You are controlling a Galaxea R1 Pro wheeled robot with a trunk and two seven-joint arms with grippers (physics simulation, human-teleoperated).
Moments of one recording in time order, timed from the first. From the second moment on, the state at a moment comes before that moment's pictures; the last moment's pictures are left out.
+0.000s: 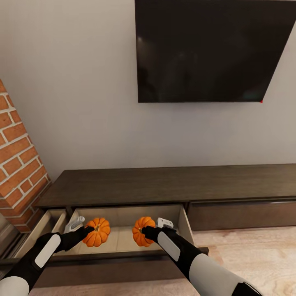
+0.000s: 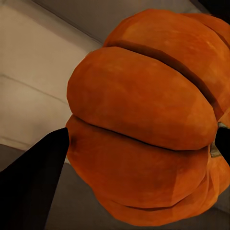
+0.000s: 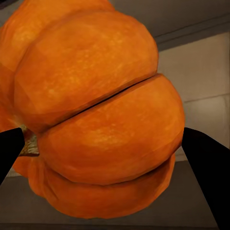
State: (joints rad) left arm -0.52 0.28 -0.07 -0.73 0.84 0.59 -0.01; right arm -0.71 0.17 0.70 -0.50 -1.02 0.27 -0.33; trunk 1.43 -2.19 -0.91
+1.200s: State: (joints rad) left arm -0.52 0.28 -0.07 -0.73 0.84 0.60 0.00; right arm -0.71 0.17 0.70 -0.50 -1.02 0.27 -0.33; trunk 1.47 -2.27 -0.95
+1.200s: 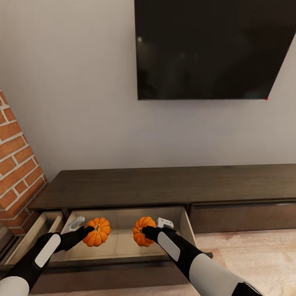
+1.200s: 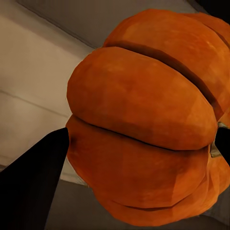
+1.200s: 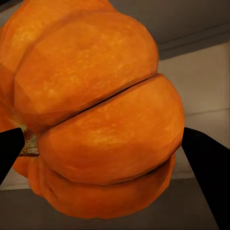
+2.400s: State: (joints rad) left arm -0.52 0.19 -0.09 -0.74 0.83 0.60 0.27; right arm -0.71 0.17 0.70 -0.48 -1.02 0.27 -0.46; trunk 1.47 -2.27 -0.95
